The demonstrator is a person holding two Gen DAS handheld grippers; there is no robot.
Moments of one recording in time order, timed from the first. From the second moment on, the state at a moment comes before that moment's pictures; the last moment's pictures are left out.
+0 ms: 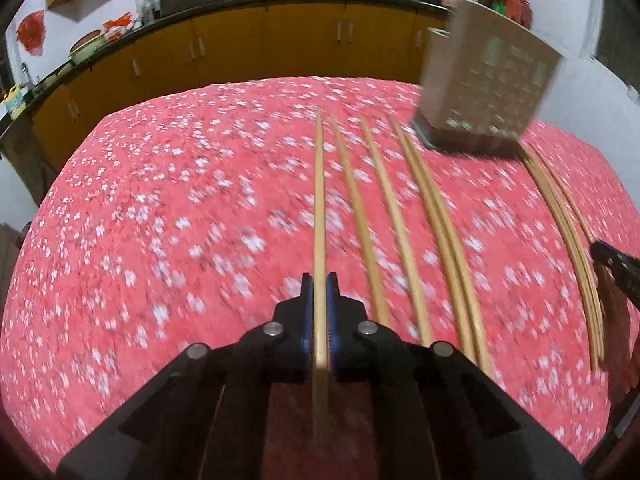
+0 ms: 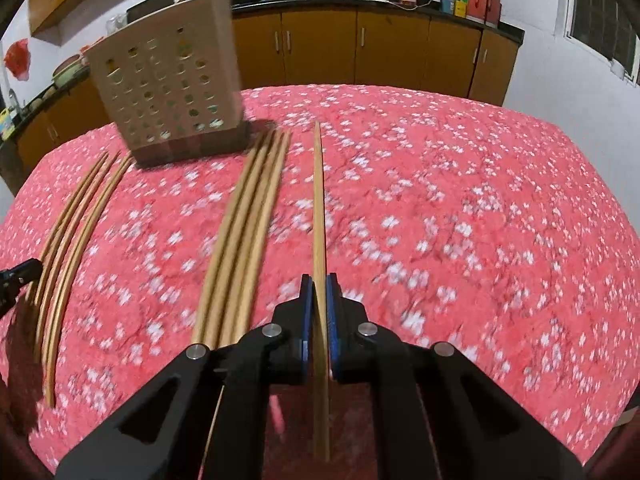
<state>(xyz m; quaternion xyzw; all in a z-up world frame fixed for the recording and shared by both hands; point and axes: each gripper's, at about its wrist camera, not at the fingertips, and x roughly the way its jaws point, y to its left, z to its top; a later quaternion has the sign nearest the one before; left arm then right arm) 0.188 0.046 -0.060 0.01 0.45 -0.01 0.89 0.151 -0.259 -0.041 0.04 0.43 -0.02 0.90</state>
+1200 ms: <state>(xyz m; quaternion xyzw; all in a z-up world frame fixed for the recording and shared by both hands) 0.170 0.067 -0.035 -0.01 0.42 -0.02 0.91 0.129 -0.292 -0.011 0.07 0.37 -0.02 0.92</state>
